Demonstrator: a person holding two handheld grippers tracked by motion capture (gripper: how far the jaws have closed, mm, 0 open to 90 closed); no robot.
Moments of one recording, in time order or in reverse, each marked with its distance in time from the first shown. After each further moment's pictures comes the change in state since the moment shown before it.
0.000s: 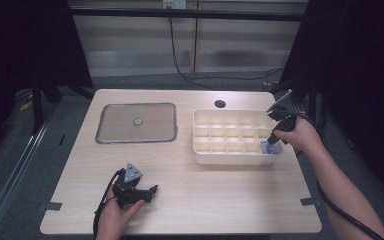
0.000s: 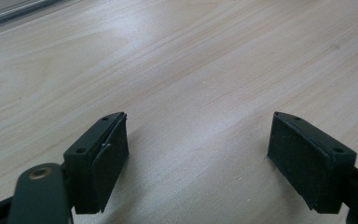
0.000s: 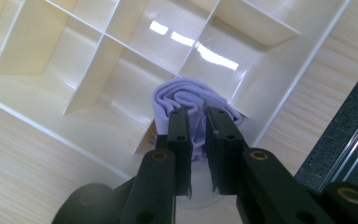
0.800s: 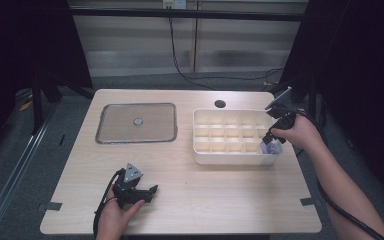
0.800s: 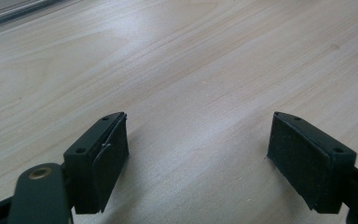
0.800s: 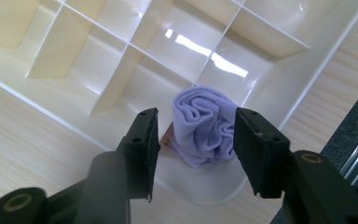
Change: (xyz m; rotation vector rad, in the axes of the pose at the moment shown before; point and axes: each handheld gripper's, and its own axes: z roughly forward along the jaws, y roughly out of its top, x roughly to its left) left arm 0.000 0.000 0.000 -0.001 0.001 0.000; right arm 0.007 0.004 -0.010 -0.020 0.026 -0.028
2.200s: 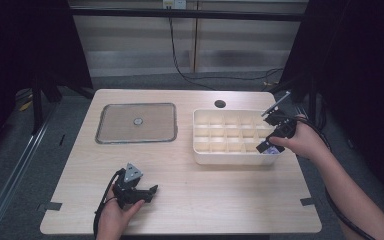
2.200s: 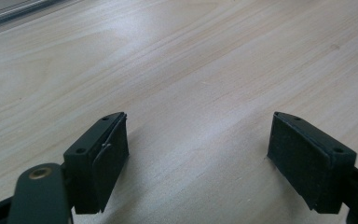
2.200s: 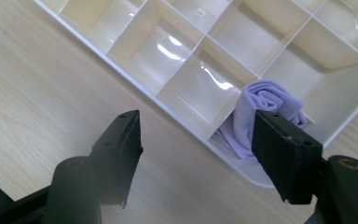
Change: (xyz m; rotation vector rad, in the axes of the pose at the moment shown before) left arm 0.000 0.000 0.000 0.000 -0.001 0.000; right arm 0.038 -0.019 -0.019 -0.059 0.068 -0.121
